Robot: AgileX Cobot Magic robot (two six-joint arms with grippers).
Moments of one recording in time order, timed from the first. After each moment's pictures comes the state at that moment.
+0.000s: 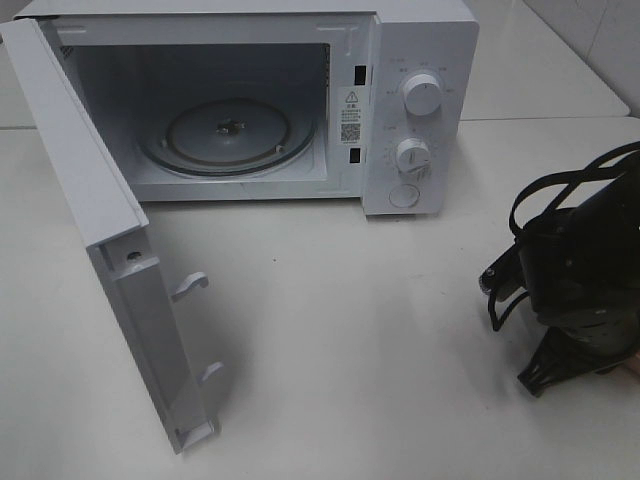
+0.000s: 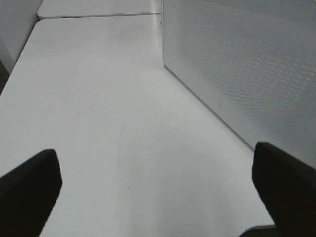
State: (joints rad) left arm 0.04 0.00 -0.50 -0.09 1.05 0.10; right arm 0.54 1.89 -0.63 -1.08 0.73 1.02
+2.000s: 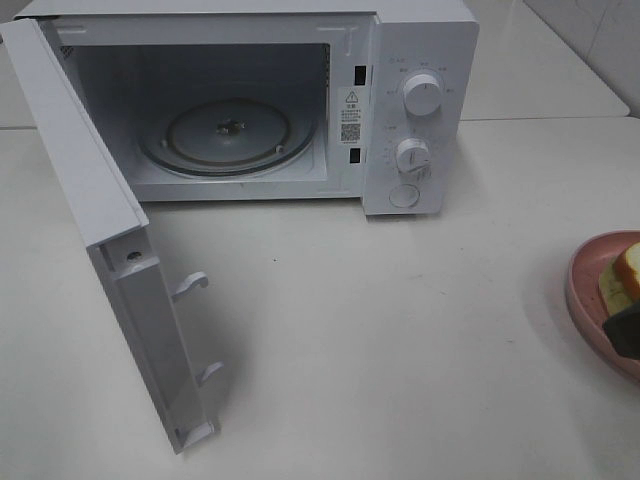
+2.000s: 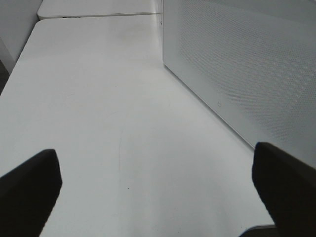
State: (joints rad) left arm 0.04 0.00 -0.50 -0.09 1.05 0.10; right arm 0.54 0.82 -0.63 -0.16 0.91 0.15
